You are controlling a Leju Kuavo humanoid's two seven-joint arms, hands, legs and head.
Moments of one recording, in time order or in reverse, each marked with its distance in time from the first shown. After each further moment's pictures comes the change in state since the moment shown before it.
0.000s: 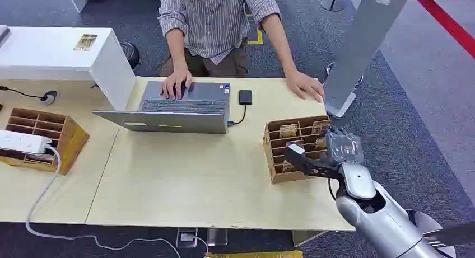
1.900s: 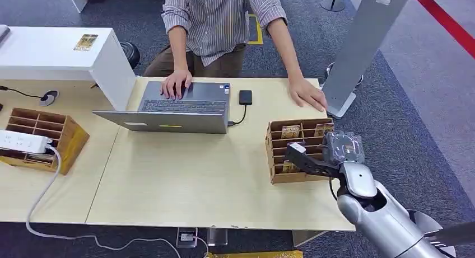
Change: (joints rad) left arm -0.002 0.023 -0.010 0.000 -0.008 -0.130 -0.125; right arm -0.010 -0.006 0.001 0.004 -0.030 -0.014 -0.005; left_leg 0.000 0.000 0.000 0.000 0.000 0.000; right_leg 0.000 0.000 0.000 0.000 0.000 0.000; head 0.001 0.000
